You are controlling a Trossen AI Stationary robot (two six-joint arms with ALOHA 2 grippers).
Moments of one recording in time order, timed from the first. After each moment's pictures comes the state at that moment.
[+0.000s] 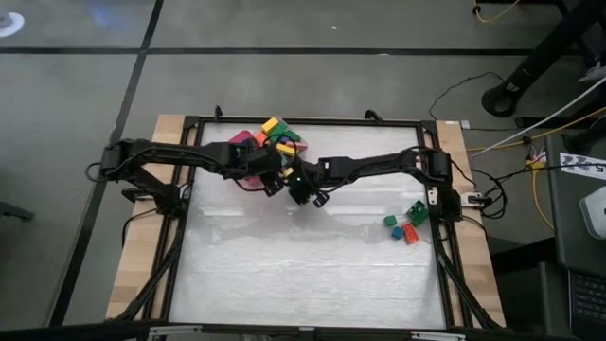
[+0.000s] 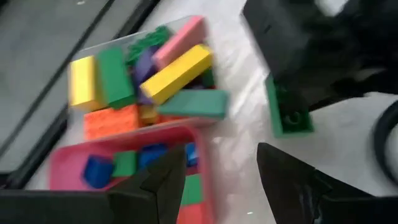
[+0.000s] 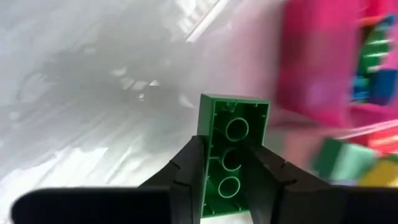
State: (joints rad) left arm 0.11 1.46 1.15 -0.76 -0.47 -0.31; right arm -0.10 2.05 1.52 -0.44 0.16 -0.97
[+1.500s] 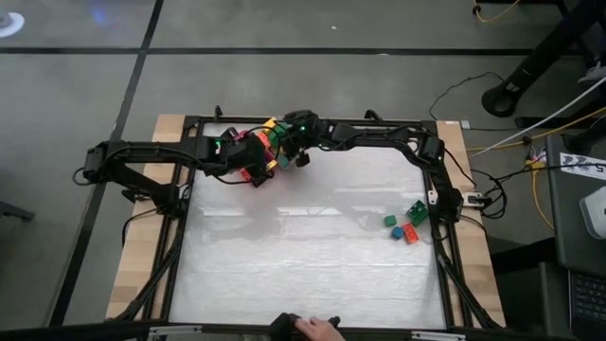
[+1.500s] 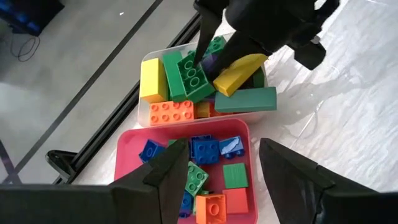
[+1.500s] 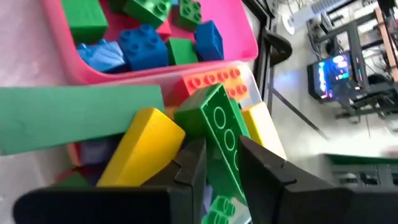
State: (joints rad) left arm 0.11 1.30 1.15 -0.88 -0.60 -0.33; right arm -0.39 2.15 1.60 -0.05 -0.03 -0.93
